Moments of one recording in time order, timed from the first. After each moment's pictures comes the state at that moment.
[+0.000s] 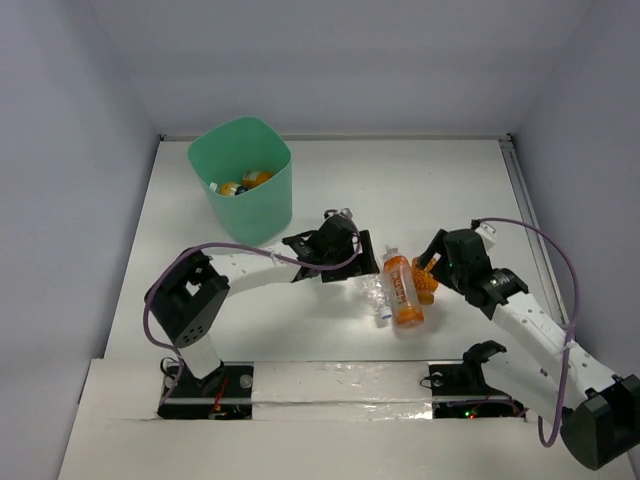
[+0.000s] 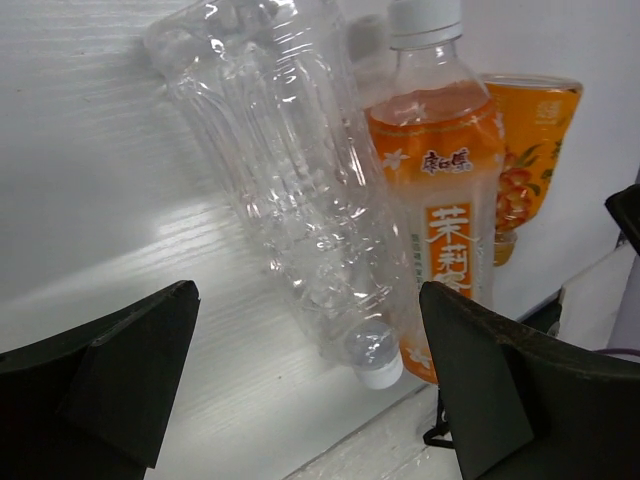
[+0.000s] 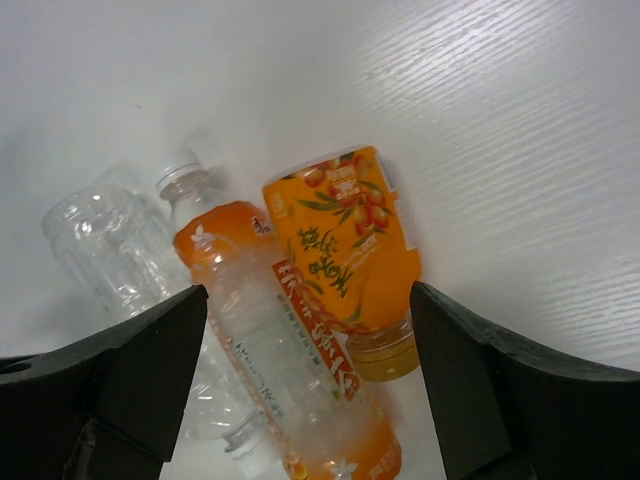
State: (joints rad) left arm -0.90 1.67 1.03 -0.17 0.05 -0.94; right arm 0.42 0.86 0.62 -0.56 0.33 0.86
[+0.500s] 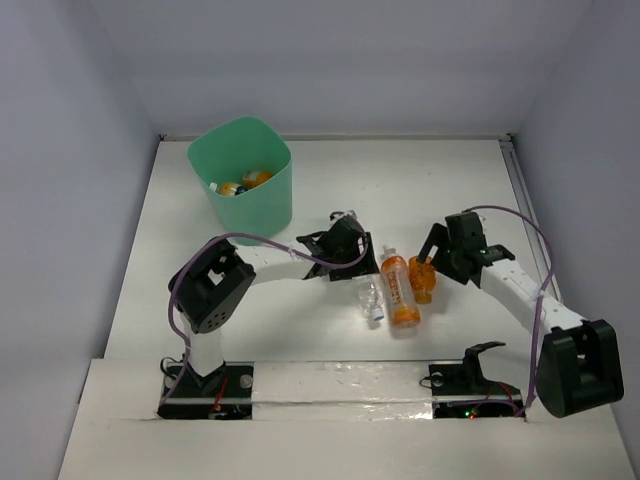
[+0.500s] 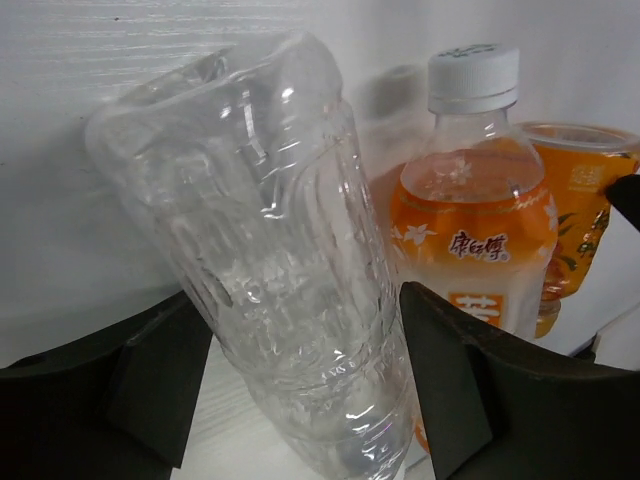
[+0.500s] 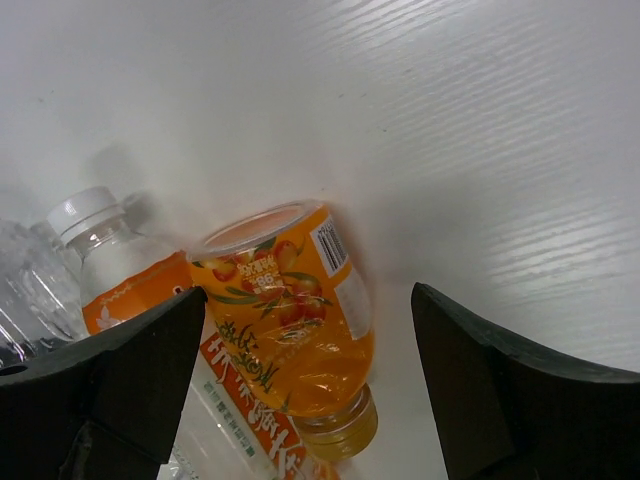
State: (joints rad) left arm -0.90 1.83 1.08 -0.11 0.01 -0.95; right arm 0.23 1.16 0.68 -0.47 0.16 0.68
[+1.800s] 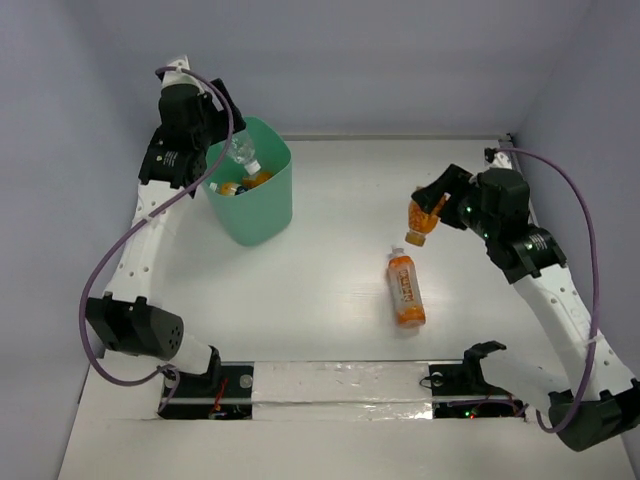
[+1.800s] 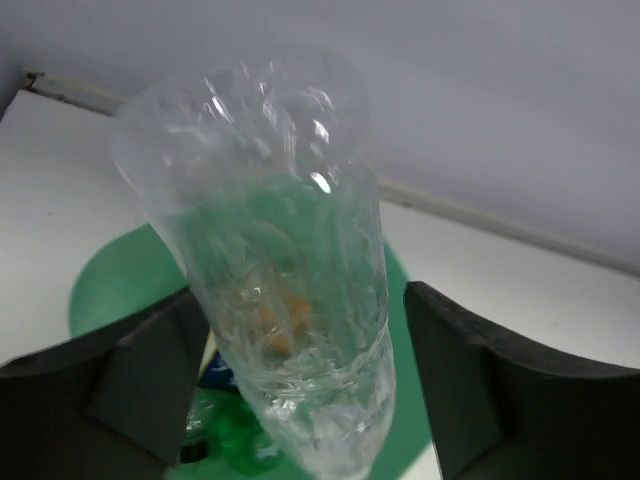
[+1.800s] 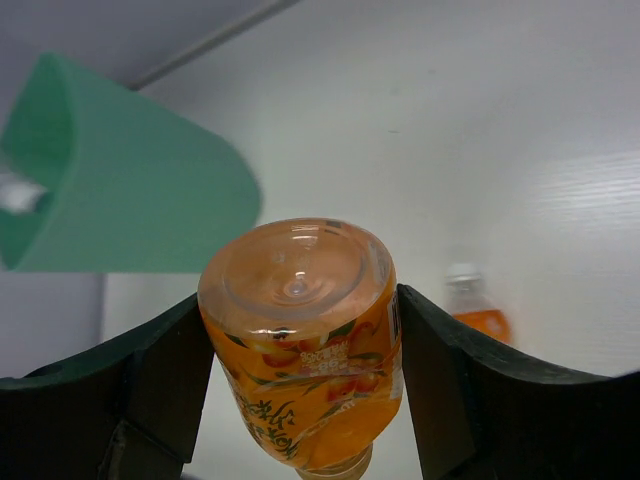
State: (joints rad) left arm -0.18 1.47 1.69 -0.47 -0.16 -0.42; right arm 0.30 0.98 1.11 -0.55 -0.01 0.66
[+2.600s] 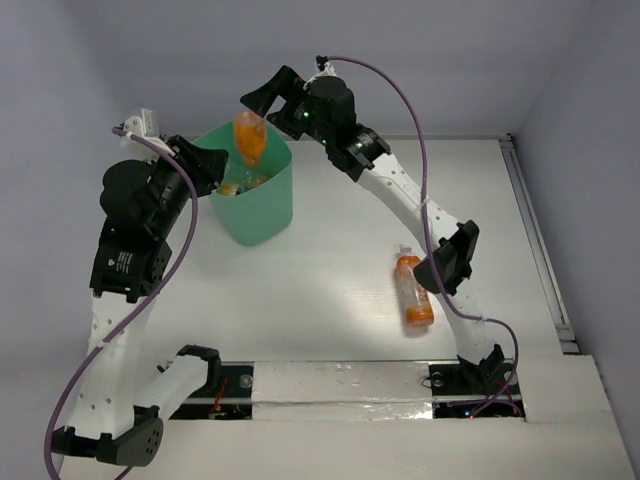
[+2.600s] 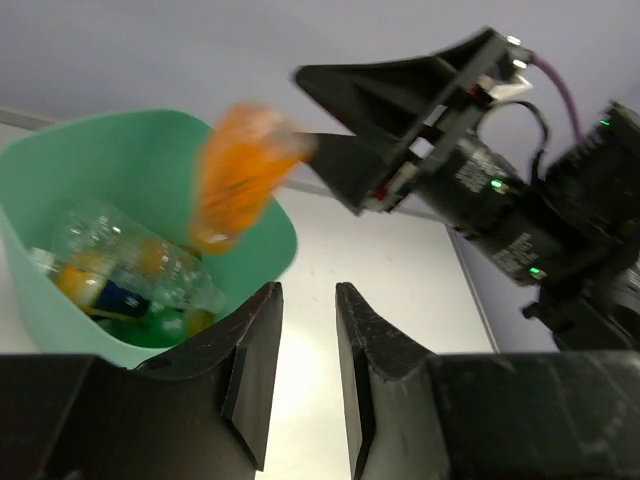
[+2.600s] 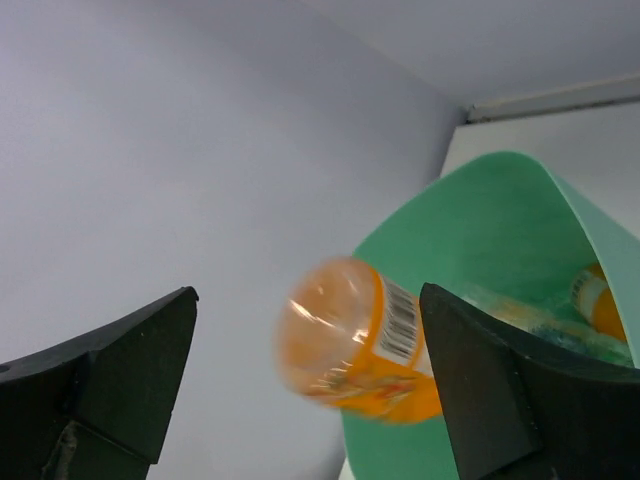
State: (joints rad) left arm -0.19 0.94 1.36 -0.47 0.07 -0.55; right arm 0.74 2.25 2.55 -0.30 0.01 0.97
